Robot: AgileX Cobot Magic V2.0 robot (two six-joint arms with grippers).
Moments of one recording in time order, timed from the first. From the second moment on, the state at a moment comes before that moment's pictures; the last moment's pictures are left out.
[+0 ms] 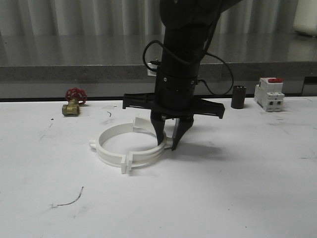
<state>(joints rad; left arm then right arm) -0.30 0.22 -0.33 0.30 0.35 -0.18 0.55 2.17 -1.68 0.03 0.90 0.63</state>
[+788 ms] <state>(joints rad) -0.30 0.22 -0.33 0.30 0.35 -0.18 0.55 2.17 -1.68 0.03 0.90 0.63</state>
